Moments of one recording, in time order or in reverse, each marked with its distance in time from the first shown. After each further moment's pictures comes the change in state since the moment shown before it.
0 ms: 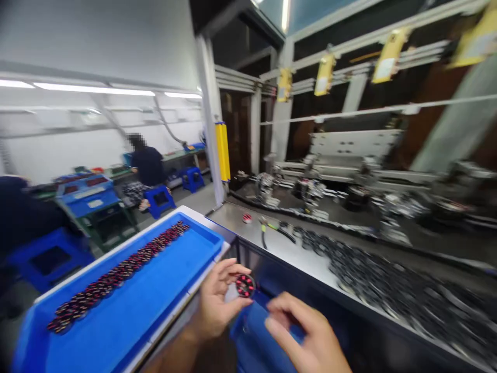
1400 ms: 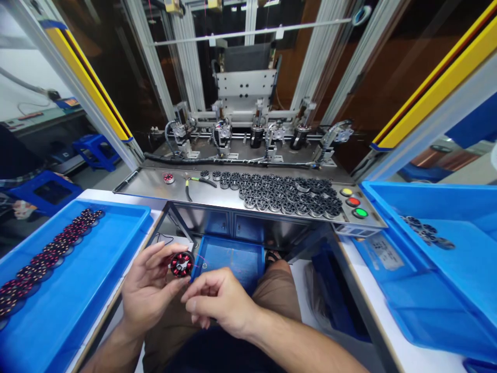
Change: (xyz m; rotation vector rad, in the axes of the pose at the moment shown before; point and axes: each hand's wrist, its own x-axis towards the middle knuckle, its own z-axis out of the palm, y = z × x) left_hand -0.026 0.021 0.025 -0.027 -0.150 -0.007; right_hand -0.053 -0.005 0.040 1.125 -0.057 0.618
